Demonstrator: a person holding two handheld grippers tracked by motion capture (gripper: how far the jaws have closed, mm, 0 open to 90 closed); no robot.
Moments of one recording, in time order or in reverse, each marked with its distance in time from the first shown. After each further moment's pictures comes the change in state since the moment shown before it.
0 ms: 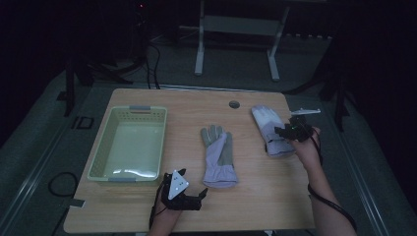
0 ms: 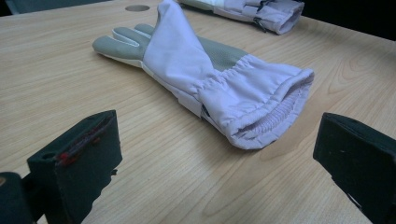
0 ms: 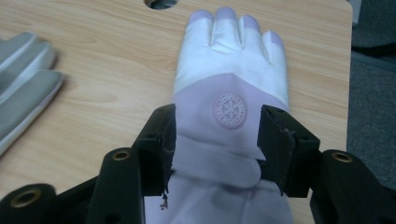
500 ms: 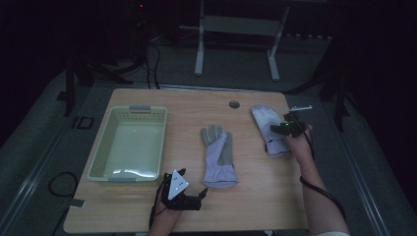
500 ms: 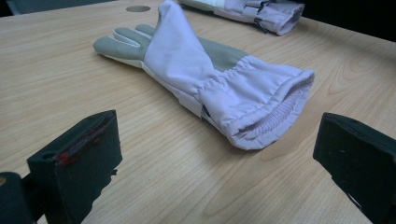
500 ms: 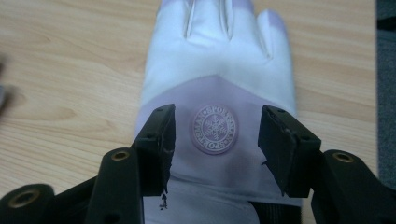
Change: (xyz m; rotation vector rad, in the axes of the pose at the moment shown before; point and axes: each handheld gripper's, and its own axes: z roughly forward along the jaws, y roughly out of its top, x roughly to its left) left arm 0.000 0.000 0.000 -0.003 0.002 -0.002; right arm -0.015 0.005 0.048 0.069 0.004 0.068
